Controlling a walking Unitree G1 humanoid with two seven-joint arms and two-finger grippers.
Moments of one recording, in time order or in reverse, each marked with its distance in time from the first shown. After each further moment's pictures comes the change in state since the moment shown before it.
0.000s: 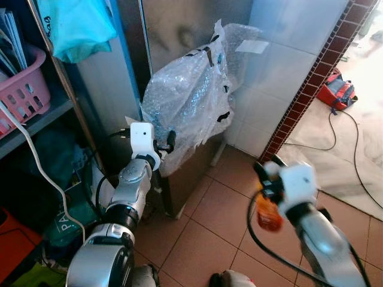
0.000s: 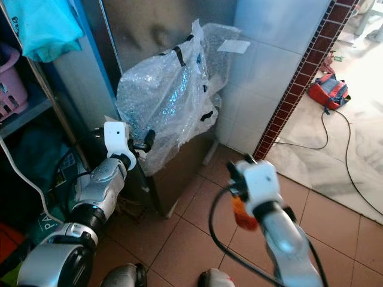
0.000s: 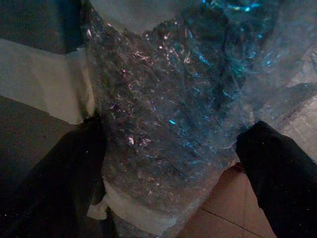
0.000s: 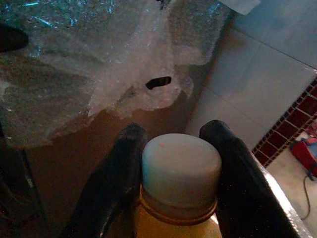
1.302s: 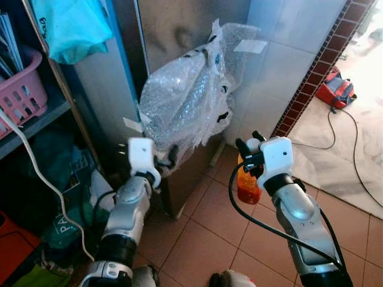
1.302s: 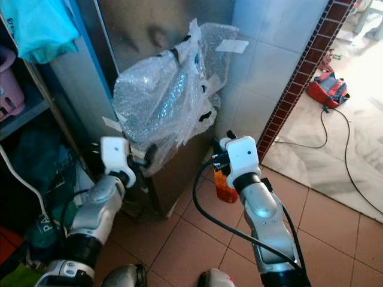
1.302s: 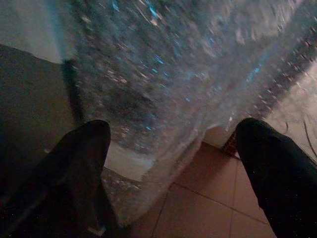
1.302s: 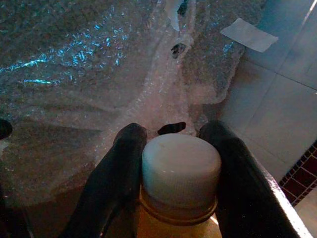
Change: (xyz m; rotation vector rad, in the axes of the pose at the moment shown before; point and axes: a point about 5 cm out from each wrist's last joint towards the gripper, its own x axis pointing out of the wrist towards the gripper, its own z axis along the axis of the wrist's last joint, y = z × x) left arm -0.036 -0.008 -0.018 -0.014 0.029 0.005; right arm 0.059 0.016 0.019 0.044 -0.123 0.047
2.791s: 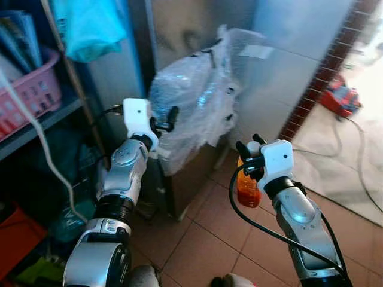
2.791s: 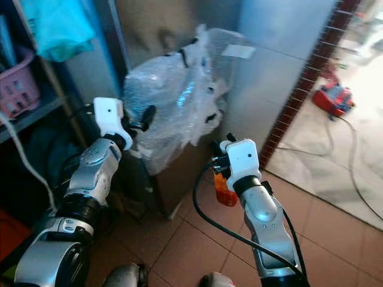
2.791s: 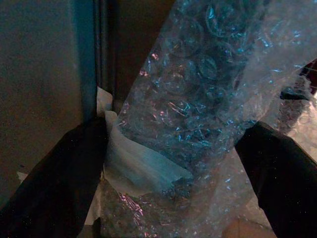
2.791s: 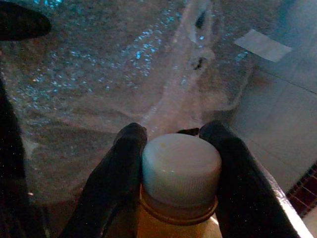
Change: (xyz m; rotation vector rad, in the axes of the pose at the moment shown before) left arm 0.036 0.001 0.073 0.025 -0.187 -0.112; right arm -0.005 0.002 -0.001 0.011 0.012 -0.002
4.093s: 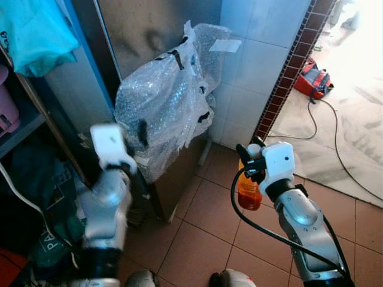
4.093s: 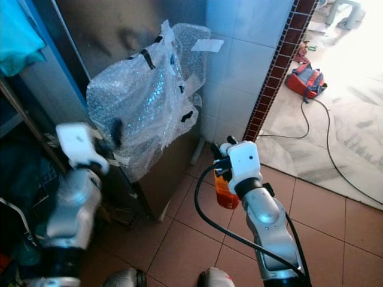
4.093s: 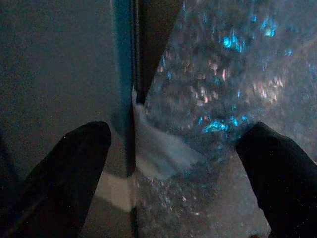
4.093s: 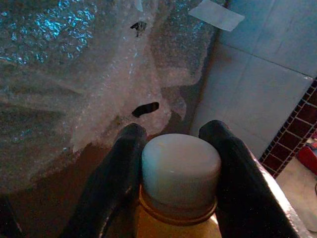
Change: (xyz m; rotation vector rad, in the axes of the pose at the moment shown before) left arm -0.070 0.020 0.004 0.104 -0.135 0.362; right arm -0.003 -0.001 -0.003 0.008 0.011 0.022
